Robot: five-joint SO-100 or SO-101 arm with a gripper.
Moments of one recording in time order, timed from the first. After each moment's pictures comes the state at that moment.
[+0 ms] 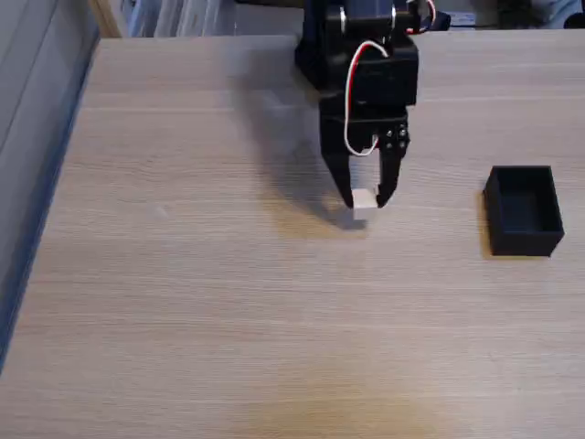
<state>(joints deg) -3.3 116.9 124.2 54.7 -86.7</state>
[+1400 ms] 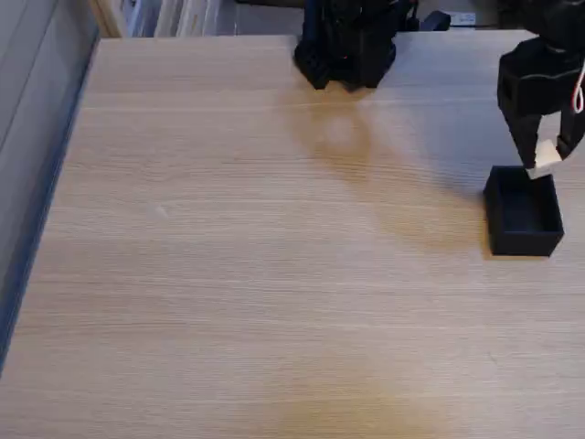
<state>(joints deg) -34.5 85.8 67.8 86.0 -66.3</state>
